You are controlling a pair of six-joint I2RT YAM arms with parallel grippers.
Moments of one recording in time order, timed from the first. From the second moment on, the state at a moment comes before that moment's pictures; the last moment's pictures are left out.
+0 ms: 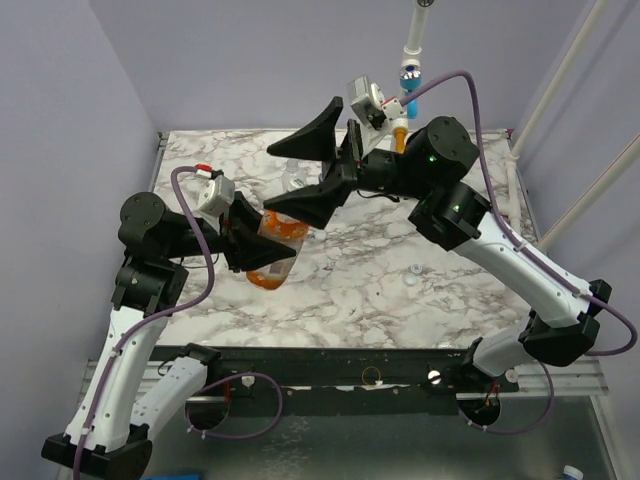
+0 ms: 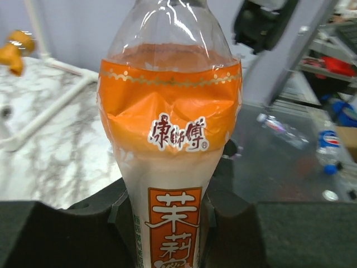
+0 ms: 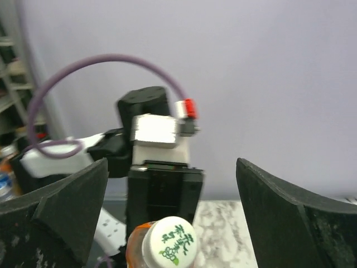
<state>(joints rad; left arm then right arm) -0.28 0.80 1.09 -0.12 1.22 -0.34 0.97 1.48 1.80 0.09 -0.66 0.24</state>
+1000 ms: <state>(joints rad) -0.28 0.74 1.01 -0.18 0.61 0.08 1.00 1.62 1.93 -0.23 -0.11 0.26</state>
